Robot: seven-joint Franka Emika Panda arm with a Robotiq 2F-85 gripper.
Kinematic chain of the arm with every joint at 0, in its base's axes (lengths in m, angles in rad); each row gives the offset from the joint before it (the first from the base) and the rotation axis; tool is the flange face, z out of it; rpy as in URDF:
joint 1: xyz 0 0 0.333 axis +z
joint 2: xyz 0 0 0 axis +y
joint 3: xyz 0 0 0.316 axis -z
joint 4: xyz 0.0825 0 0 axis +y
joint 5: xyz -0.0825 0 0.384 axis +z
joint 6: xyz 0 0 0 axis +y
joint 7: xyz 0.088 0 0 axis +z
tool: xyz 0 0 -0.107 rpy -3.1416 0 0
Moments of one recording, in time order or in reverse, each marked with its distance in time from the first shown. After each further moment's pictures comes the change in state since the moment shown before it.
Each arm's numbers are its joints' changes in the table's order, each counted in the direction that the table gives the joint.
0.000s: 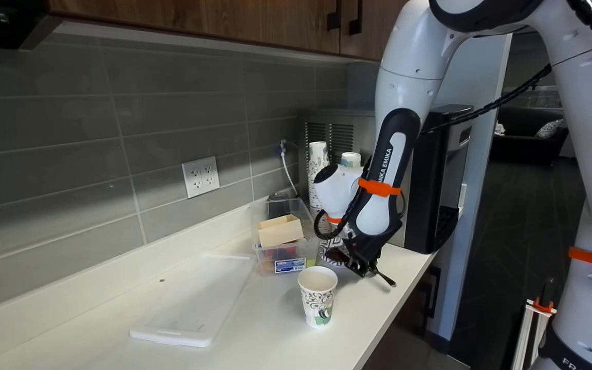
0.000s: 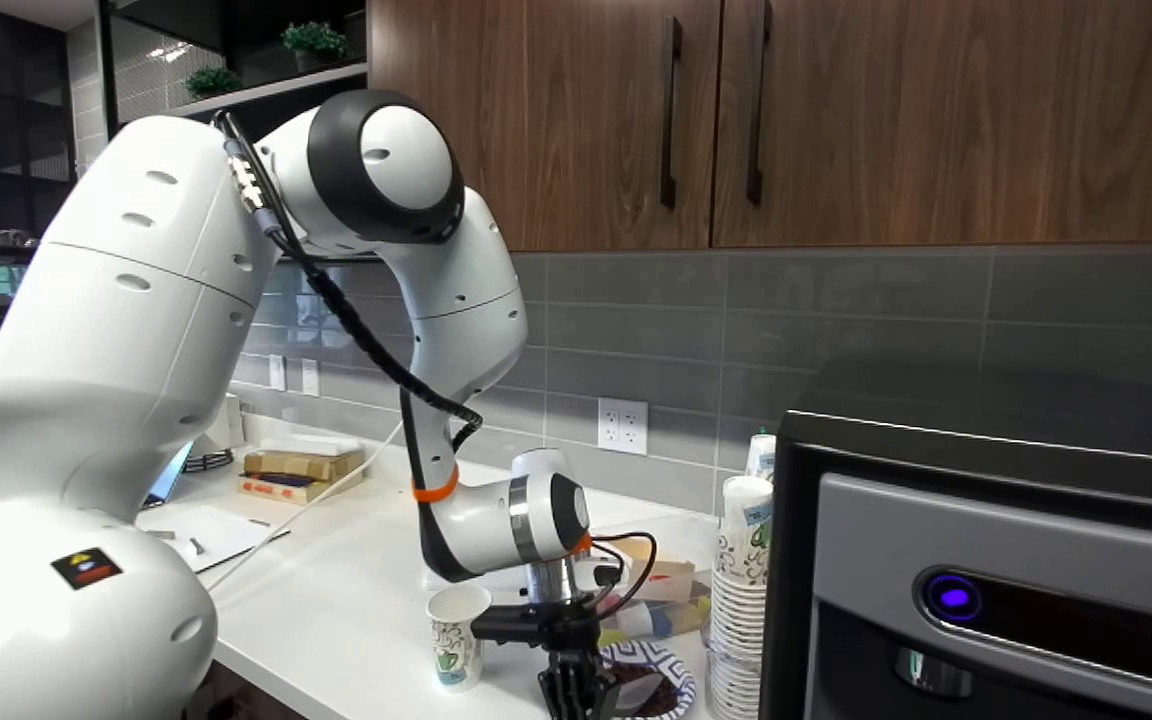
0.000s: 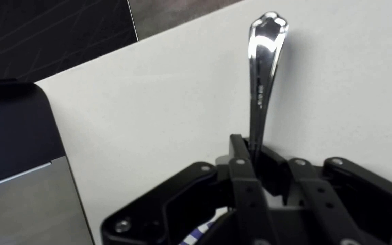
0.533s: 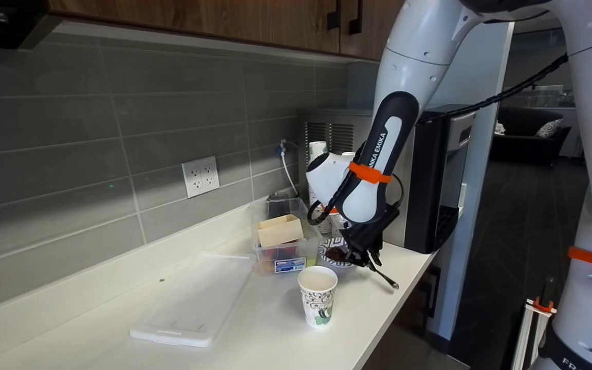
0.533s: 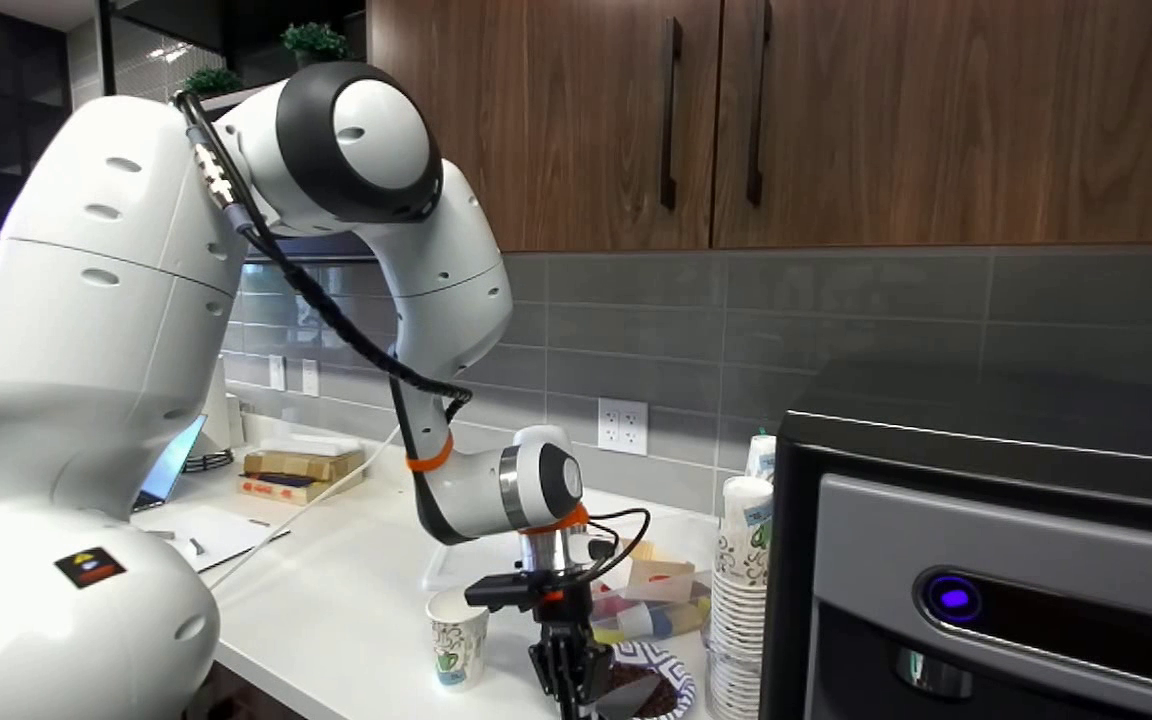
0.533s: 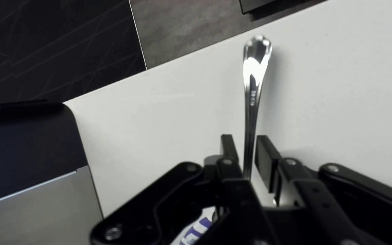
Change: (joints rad) arm 0.013 -0.077 -0.032 -0.006 0.109 0.157 0.058
